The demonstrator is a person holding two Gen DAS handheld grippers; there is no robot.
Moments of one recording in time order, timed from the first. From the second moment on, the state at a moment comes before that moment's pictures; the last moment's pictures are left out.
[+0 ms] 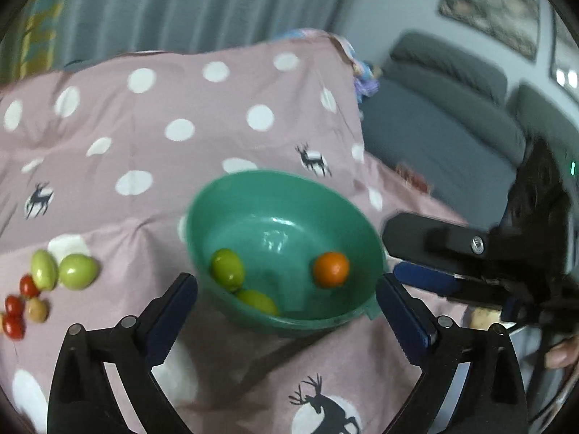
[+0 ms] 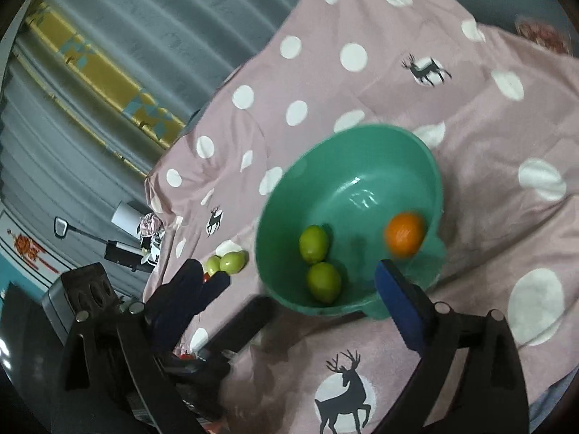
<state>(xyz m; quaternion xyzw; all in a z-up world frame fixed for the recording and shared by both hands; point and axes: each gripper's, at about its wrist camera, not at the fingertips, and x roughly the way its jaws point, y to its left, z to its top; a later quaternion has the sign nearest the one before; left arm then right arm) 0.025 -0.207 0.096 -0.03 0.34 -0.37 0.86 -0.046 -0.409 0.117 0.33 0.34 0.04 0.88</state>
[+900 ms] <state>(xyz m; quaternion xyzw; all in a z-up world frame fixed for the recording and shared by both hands) -0.004 0.040 0.021 -0.04 0.38 -0.22 0.90 0.032 -0.134 0.050 0.12 0.53 0.28 0.79</state>
